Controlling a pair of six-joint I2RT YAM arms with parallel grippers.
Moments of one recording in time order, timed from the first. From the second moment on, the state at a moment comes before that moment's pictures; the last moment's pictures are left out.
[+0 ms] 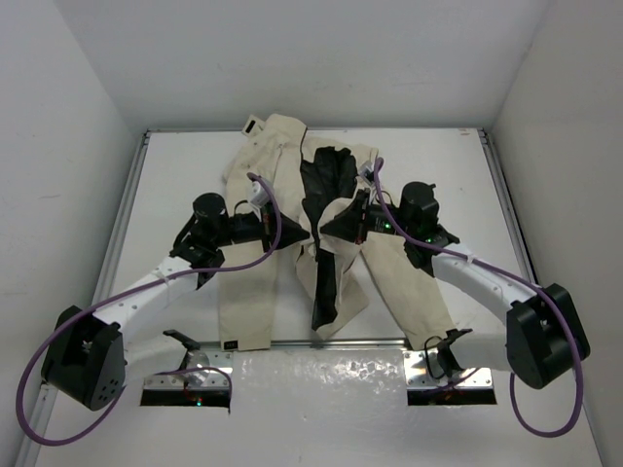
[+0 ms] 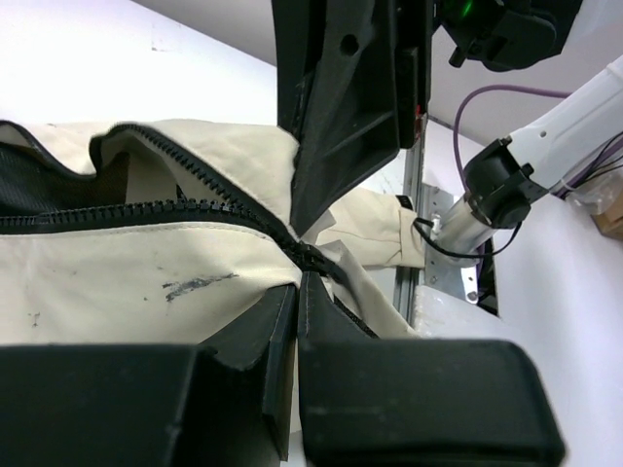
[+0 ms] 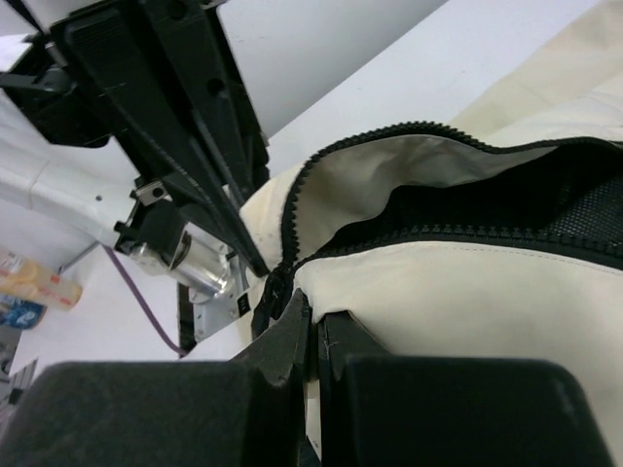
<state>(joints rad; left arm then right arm) -0.45 1.14 0.63 0.45 0.88 -0.30 0.45 1.28 0.69 0.50 -0.84 0.45</state>
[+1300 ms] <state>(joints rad) -0.48 1.15 0.67 0.28 0.73 -0.23 0.45 1.32 0.72 0.47 -0.69 0.47</state>
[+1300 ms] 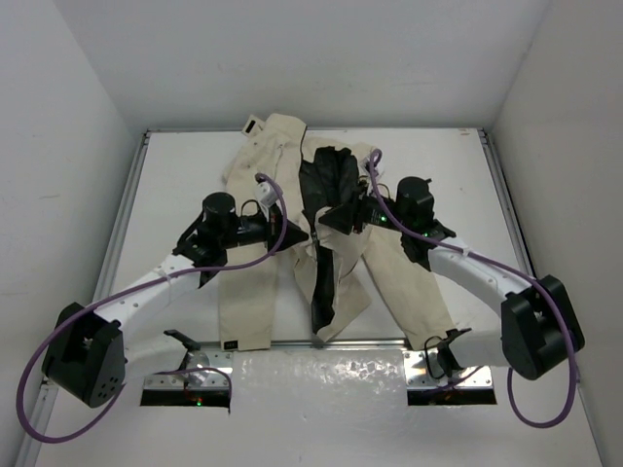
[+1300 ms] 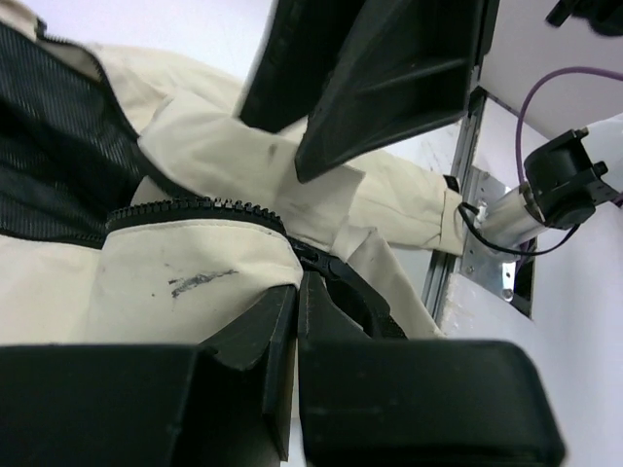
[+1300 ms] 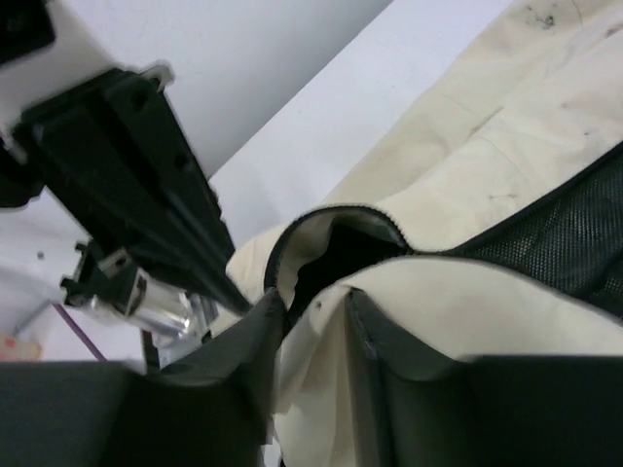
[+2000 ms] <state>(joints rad) -0.48 1.21 0.64 0.20 0.71 -0.26 0.52 1.08 0.71 -0.04 -0.53 0.39</state>
